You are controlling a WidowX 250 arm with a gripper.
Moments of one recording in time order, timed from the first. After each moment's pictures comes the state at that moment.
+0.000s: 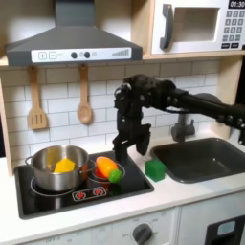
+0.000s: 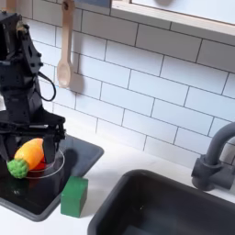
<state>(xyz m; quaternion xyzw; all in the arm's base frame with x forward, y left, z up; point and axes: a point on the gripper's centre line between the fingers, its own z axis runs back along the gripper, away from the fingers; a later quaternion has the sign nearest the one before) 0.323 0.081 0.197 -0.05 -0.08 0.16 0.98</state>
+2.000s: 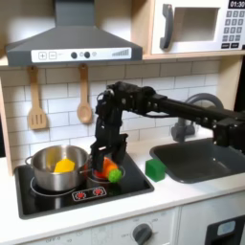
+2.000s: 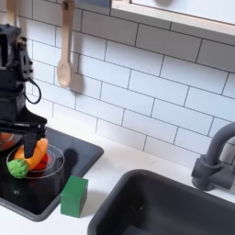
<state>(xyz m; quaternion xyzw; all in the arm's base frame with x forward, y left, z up) 0.343 0.127 0.176 0.03 -0.07 0.19 0.98</state>
